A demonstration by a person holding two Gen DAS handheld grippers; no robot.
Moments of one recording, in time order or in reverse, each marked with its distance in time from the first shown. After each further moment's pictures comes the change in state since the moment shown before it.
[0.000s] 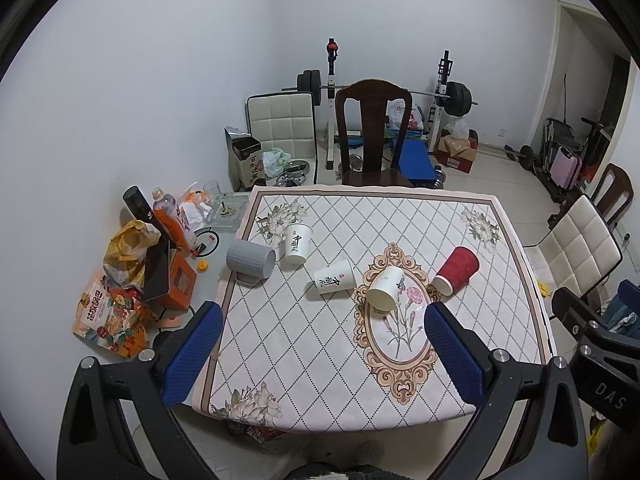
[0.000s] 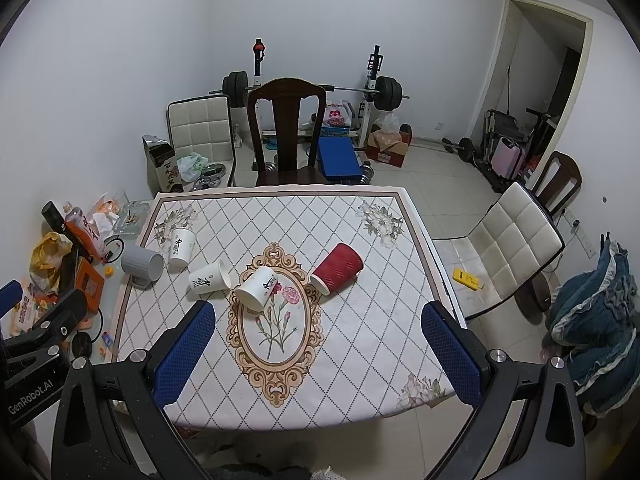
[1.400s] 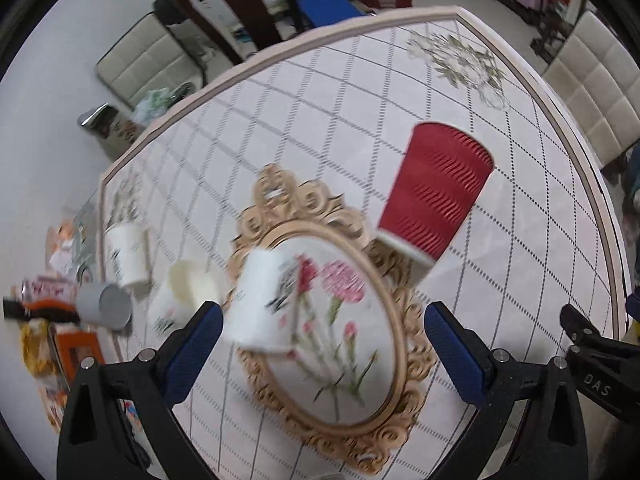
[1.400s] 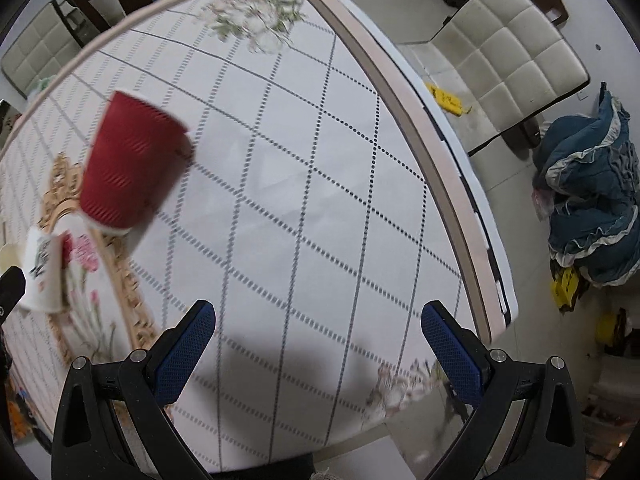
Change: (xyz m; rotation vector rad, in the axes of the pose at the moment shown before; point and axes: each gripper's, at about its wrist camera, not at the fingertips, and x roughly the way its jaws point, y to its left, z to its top) left arm 0.347 -0.240 -0.002 0.457 0.463 0.004; right arm 0.404 -0.179 -0.089 0.294 0.661 -0.141
